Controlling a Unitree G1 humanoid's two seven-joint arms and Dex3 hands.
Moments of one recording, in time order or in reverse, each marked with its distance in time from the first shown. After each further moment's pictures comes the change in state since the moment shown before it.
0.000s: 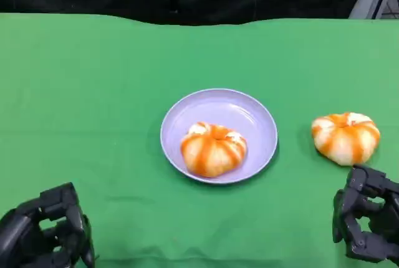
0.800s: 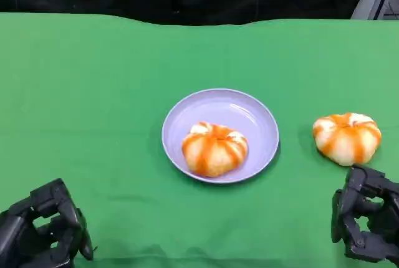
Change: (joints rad) left arm -0.006 -0.067 0.034 0.036 0.023 -0.082 0.036; right arm 0.000 0.005 0.002 0.000 0.005 -0.011 0.009
